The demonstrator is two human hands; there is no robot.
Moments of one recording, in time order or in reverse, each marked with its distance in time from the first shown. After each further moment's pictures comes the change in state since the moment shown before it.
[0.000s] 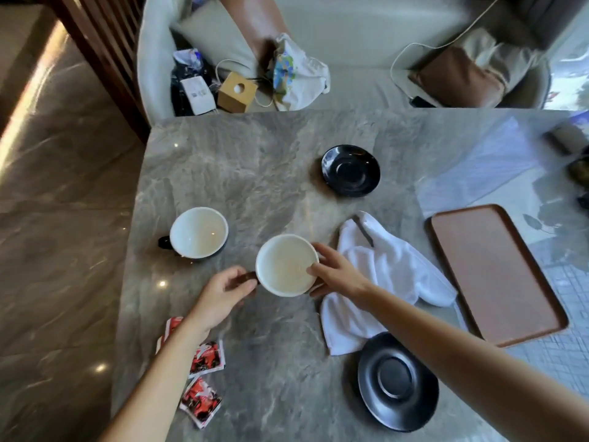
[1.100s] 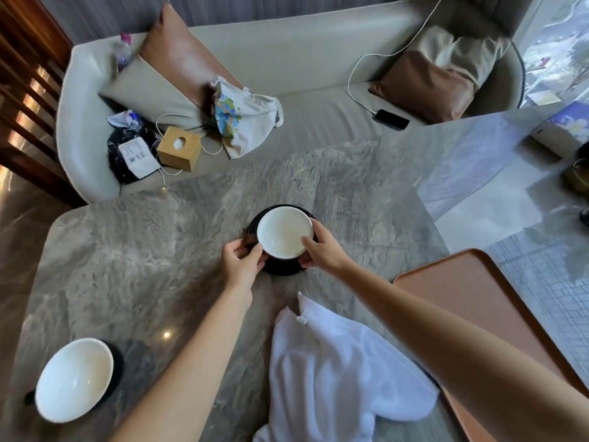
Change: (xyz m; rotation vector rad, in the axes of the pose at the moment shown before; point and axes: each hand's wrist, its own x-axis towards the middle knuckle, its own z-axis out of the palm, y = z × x) left_hand 0.246 0.129 0.172 -0.395 0.412 -0.056; right_hand 0.162 -0.027 -0.211 0.014 0.296 -0.145
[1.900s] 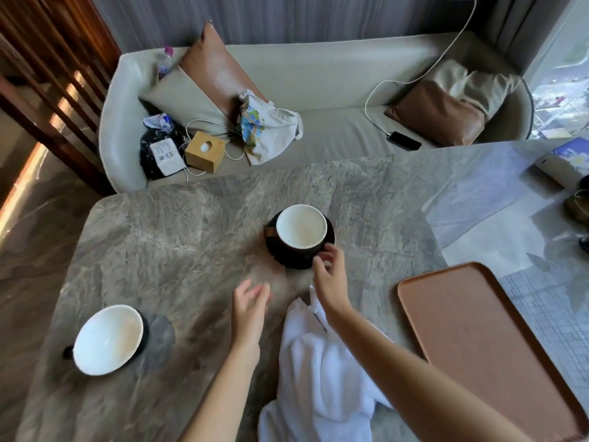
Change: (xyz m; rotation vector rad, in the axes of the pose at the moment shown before) left_hand -0.083 -0.041 -0.059 -0.047 0.014 -0.025; right_hand -0.064 0.019 0.055 0.259 0.423 -0.075
